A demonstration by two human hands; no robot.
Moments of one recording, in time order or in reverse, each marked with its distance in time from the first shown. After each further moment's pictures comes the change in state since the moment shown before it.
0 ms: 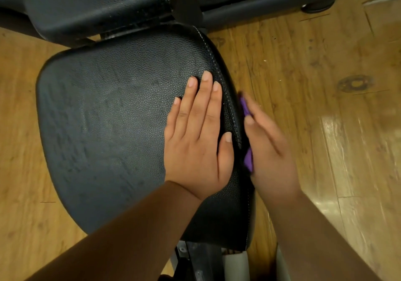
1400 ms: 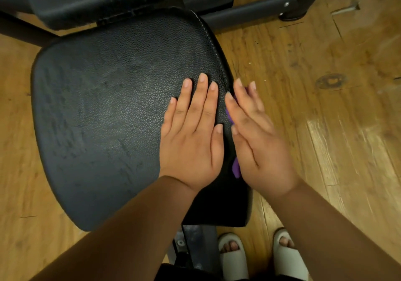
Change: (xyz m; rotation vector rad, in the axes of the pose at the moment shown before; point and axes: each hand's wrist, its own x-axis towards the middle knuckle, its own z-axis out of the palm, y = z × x) left_hand -0.035 -0.004 -0.006 0.005 -0.096 0.010; right_hand -0.030 0.017 -0.010 -0.752 -0.097 -0.575
